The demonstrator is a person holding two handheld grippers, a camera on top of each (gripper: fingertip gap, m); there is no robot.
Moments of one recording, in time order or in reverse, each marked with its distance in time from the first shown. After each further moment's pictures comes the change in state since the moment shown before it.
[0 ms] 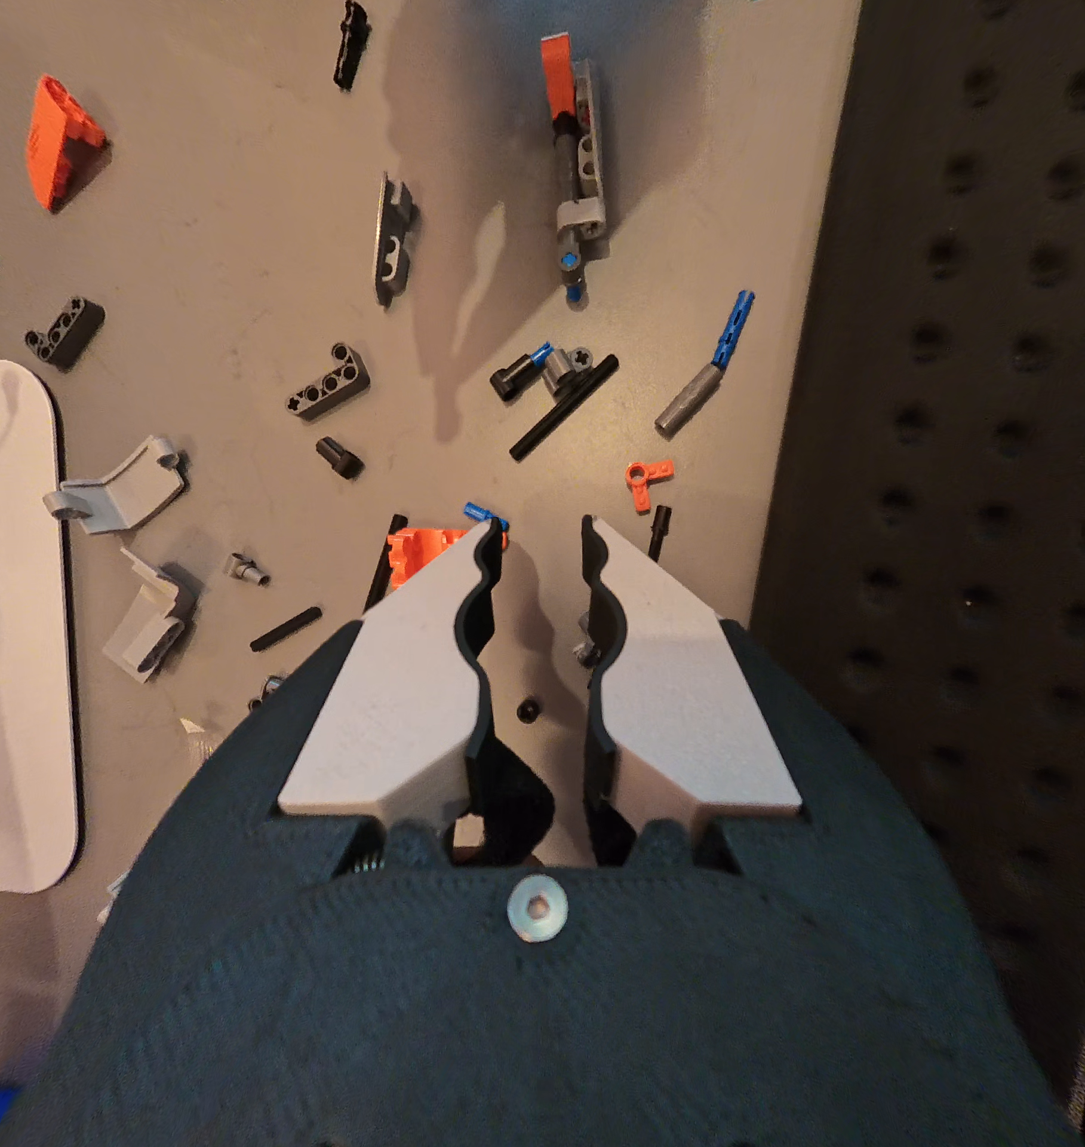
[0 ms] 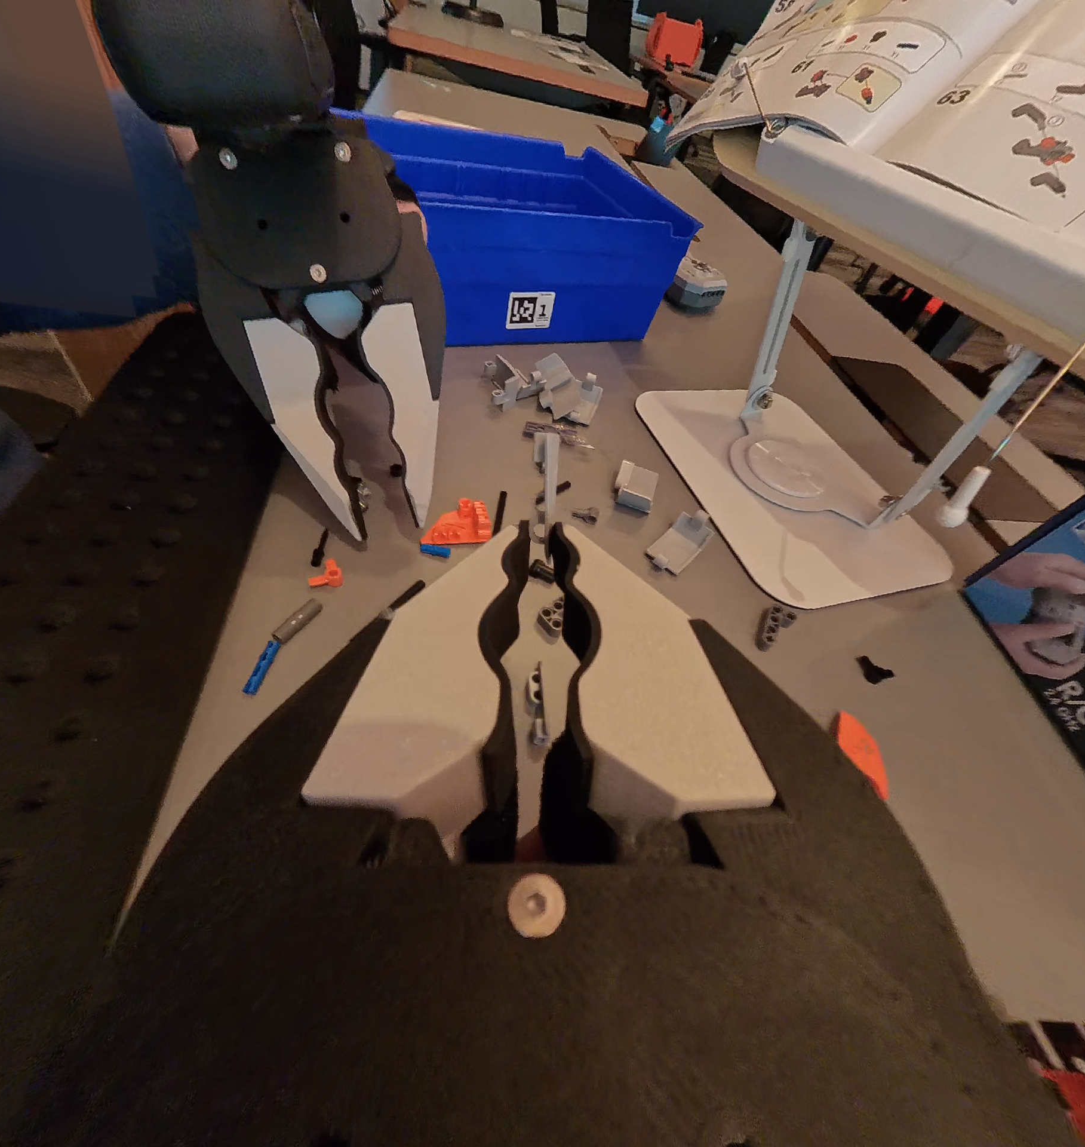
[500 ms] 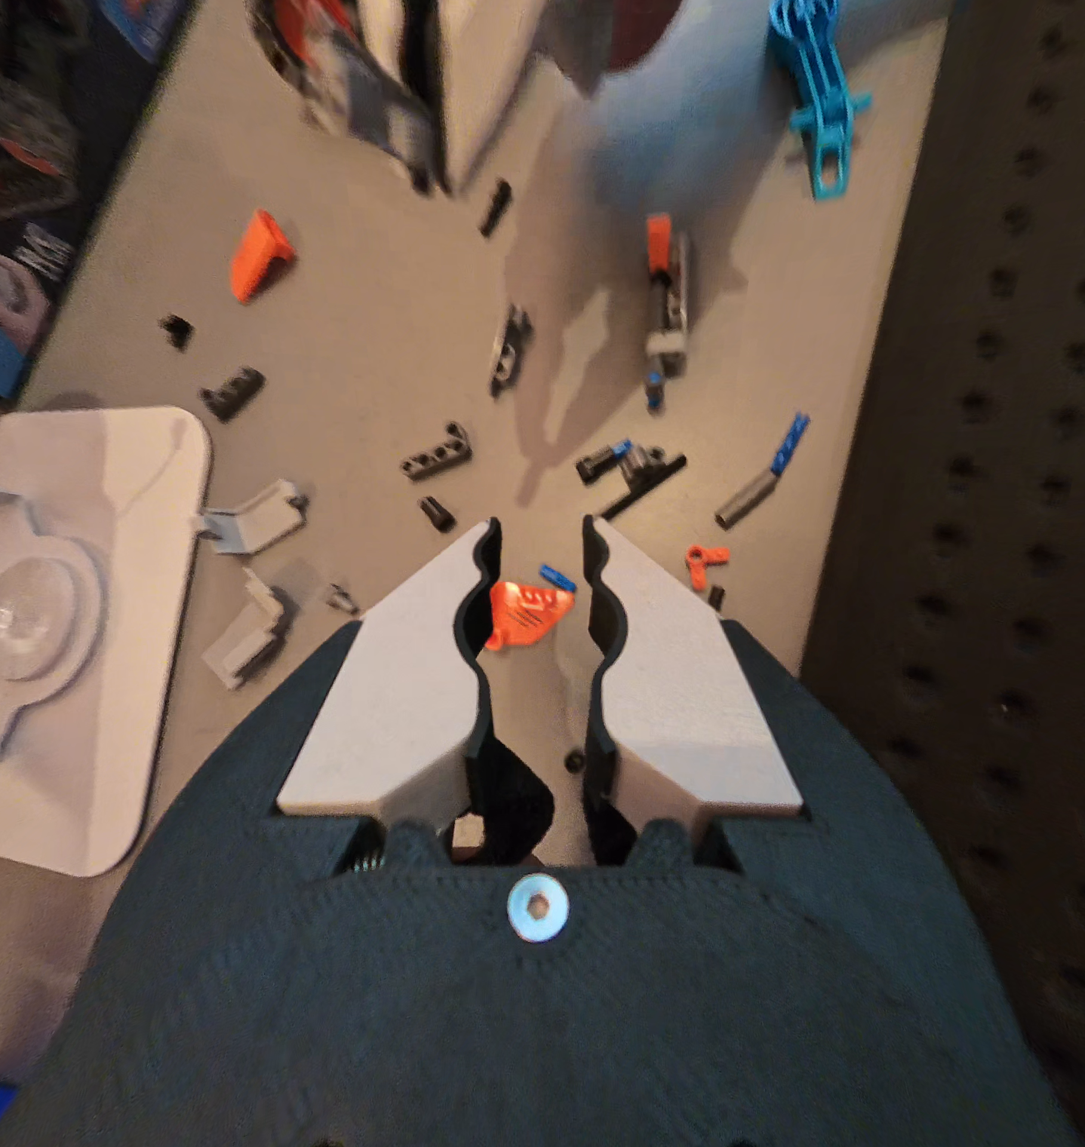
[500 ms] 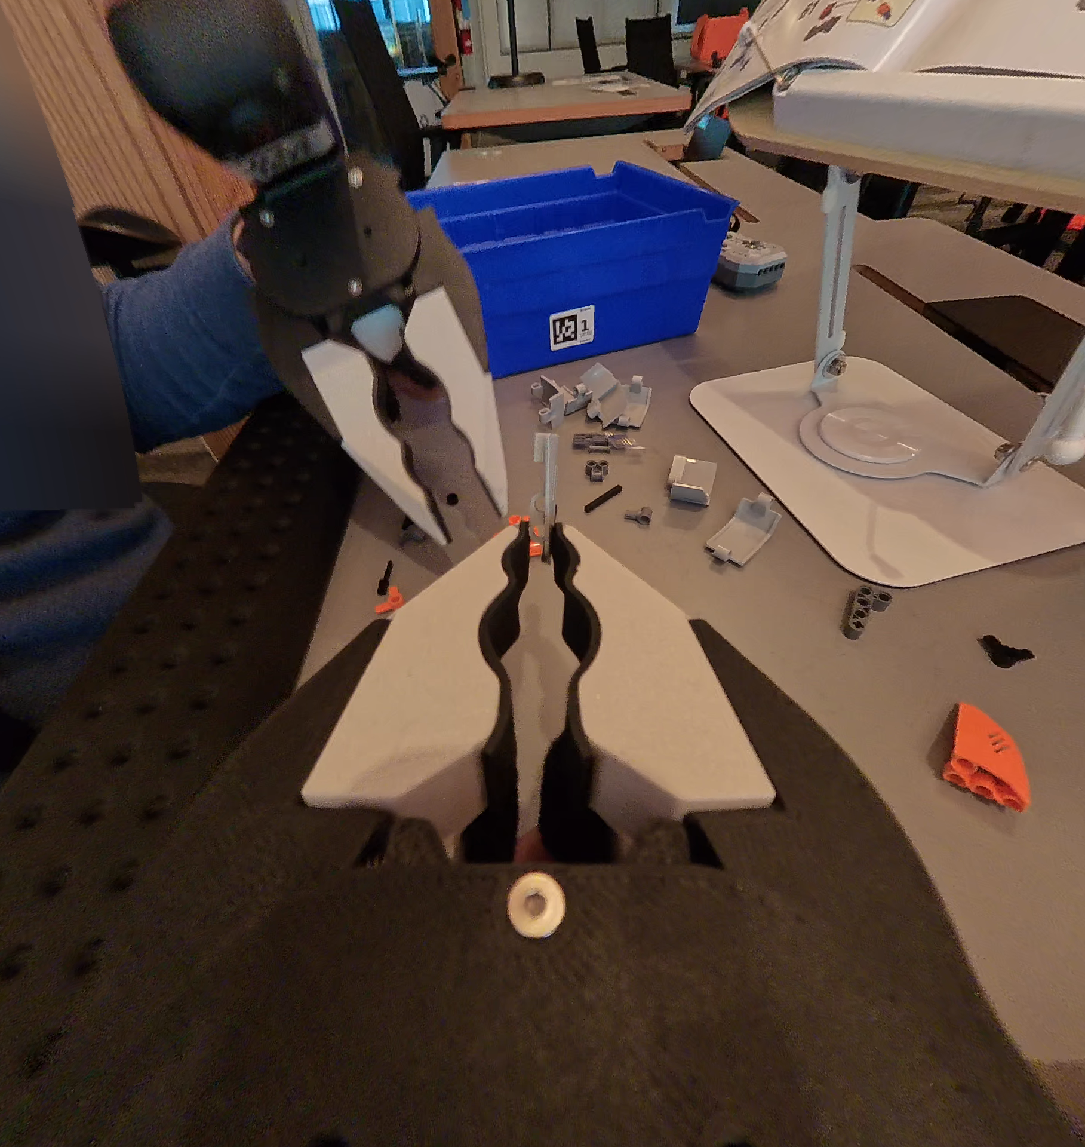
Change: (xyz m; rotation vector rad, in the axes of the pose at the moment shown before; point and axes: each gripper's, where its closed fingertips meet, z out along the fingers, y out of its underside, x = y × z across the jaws) left arm -0.026 -0.027 -0.013 0.161 -0.120 -0.071; right arm -0.003 -0.001 -0.001 0.053 -0.125 0.223
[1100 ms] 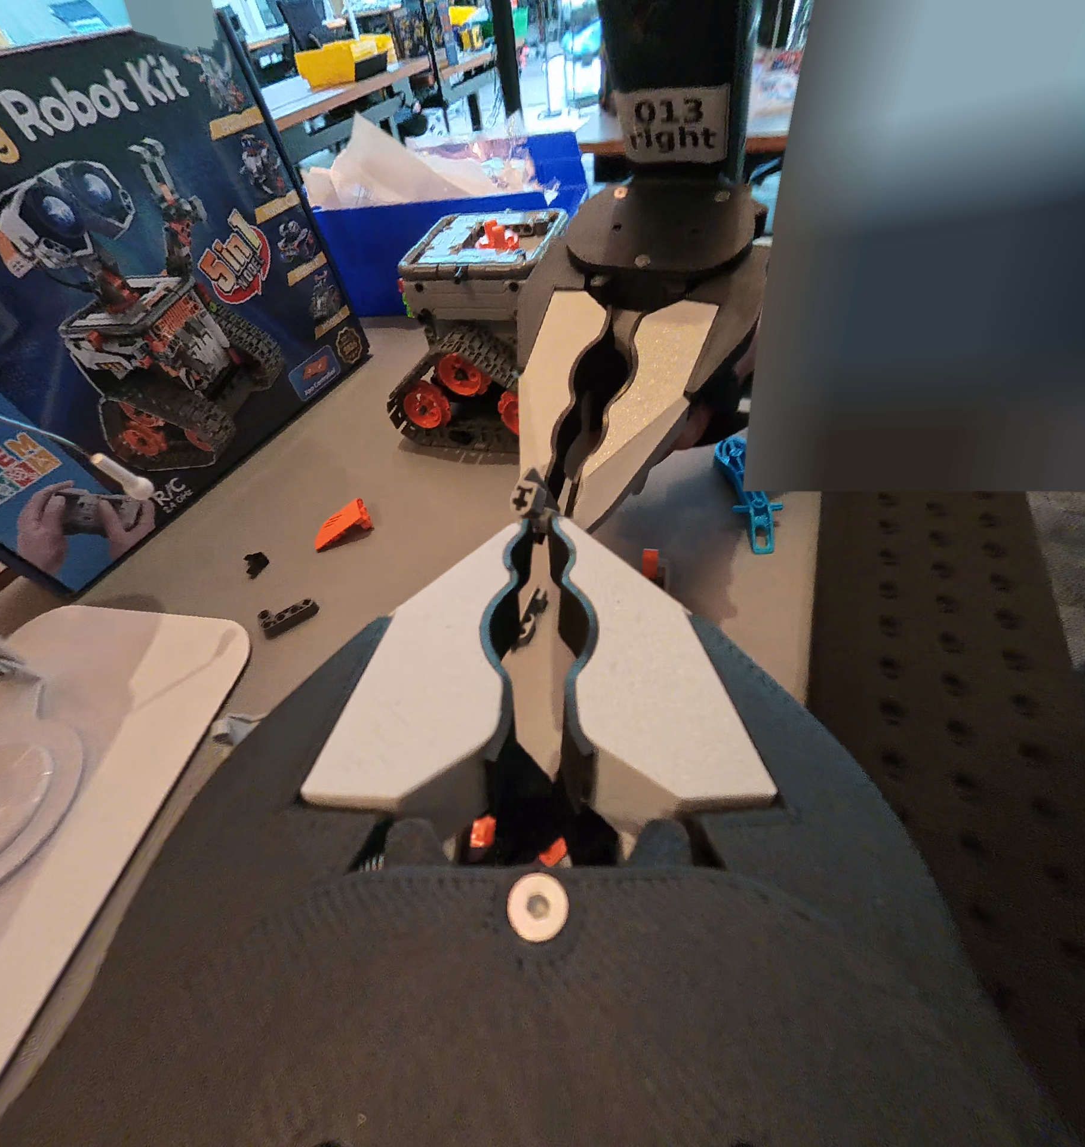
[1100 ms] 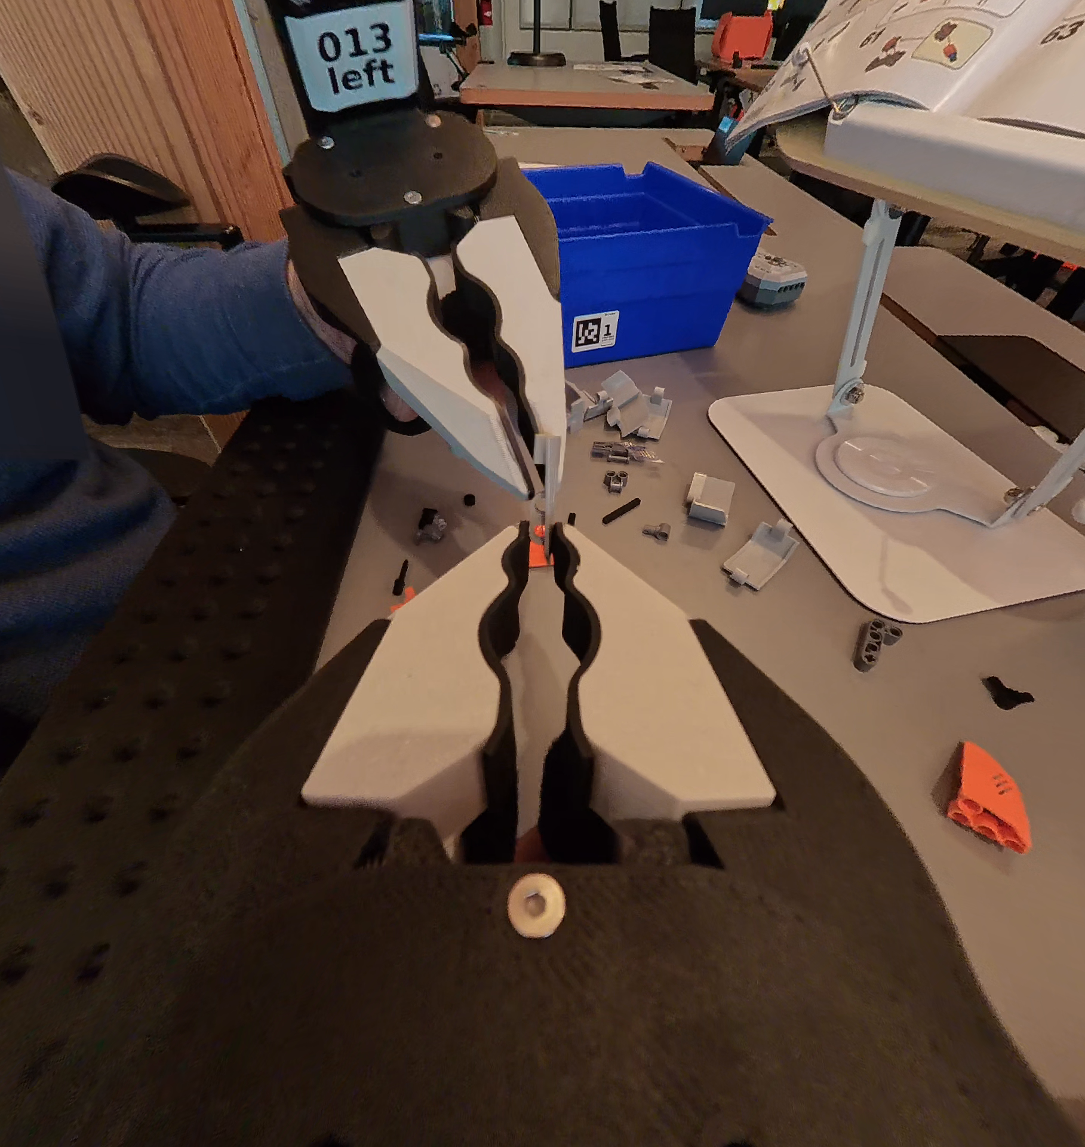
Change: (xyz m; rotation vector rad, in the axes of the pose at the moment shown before) left arm -0.017 -0.088 -0.015 0.487 -0.004 -0.146; right arm -0.016 -0.003 0.006 -0.025 -0.007 -0.084
